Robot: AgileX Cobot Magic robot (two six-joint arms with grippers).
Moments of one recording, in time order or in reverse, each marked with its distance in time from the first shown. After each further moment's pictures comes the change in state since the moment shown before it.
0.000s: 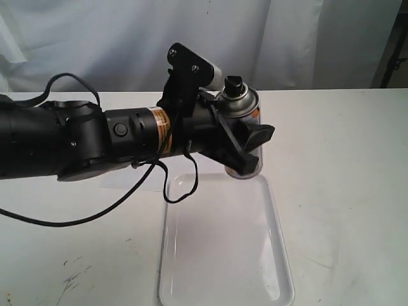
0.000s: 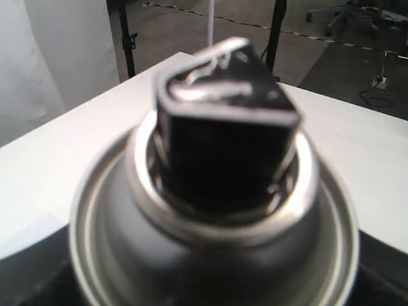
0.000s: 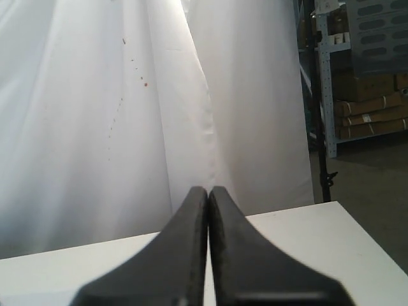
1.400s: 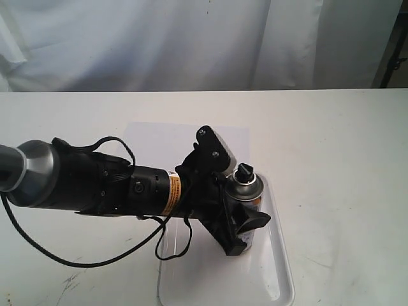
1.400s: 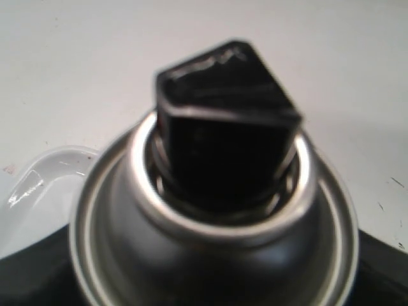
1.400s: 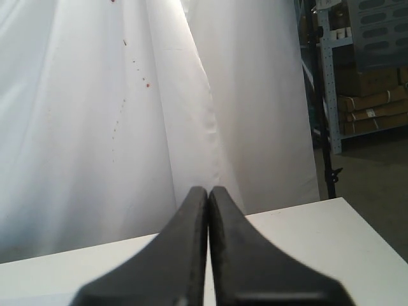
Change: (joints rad) left arm 0.002 0.185 0.071 0.286 -0.115 -0.074; right arm 0.000 0.000 0.000 0.000 0.004 0.023
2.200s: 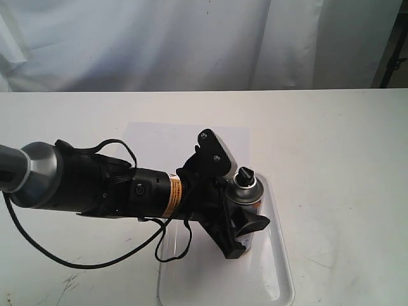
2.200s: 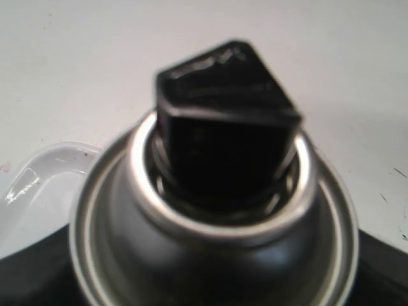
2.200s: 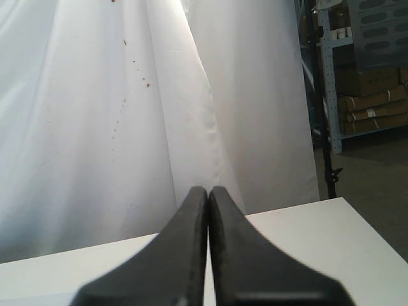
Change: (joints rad) left arm 0.000 0.012 0.000 0.000 -0.002 0.022; right arm 0.000 0.000 0.000 0.000 0.001 0.000
